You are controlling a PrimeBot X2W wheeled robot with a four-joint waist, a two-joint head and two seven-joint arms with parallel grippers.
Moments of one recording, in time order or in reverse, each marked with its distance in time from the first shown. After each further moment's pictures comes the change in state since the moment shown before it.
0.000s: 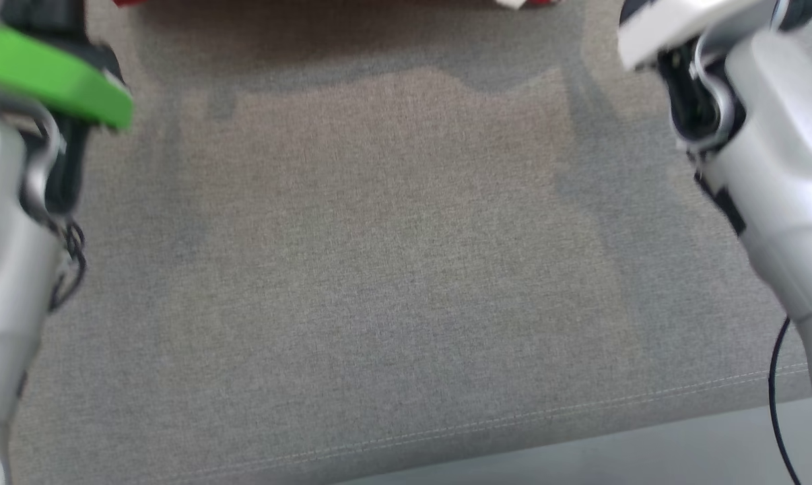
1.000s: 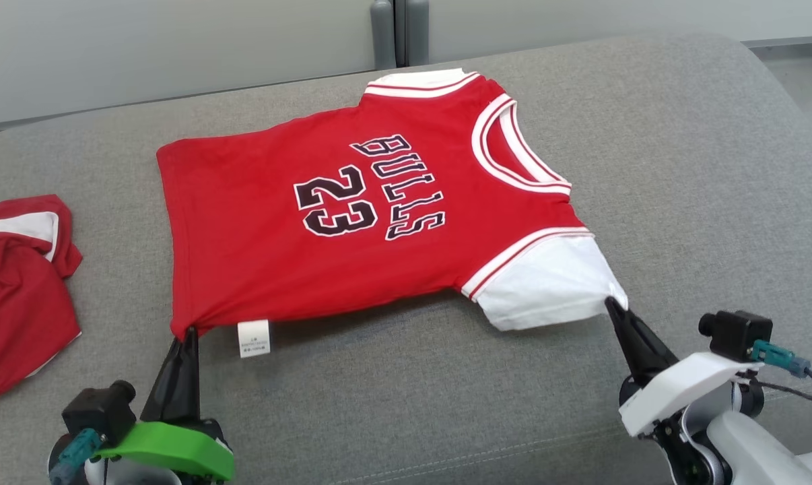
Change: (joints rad) left arm 0.962 -0.249 0.367 -0.269 0.265 0.024 -0.001; right arm 0.927 -0.063 -0.110 -0.338 0.019 0.000 0.014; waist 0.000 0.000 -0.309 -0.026
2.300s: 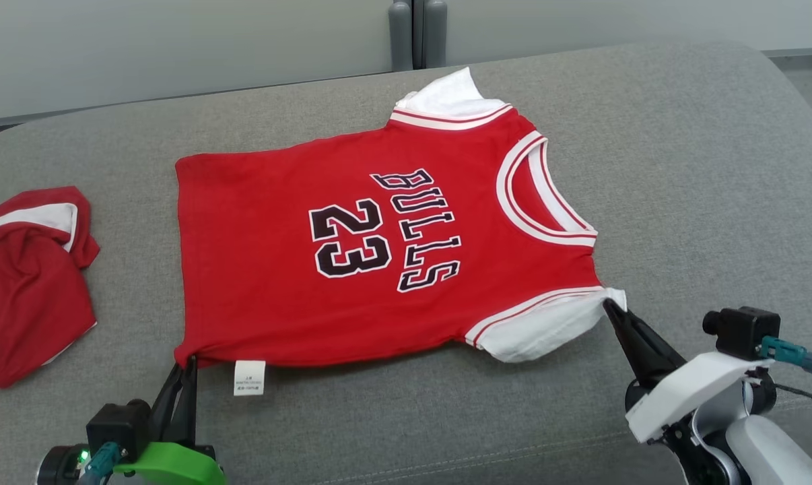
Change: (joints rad) left arm 0.053 -0.029 0.078 0.073 0.268 -0.022 0.000; right arm 0.153 0.030 -0.144 -0.231 -0.139 0.000 0.198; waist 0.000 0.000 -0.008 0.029
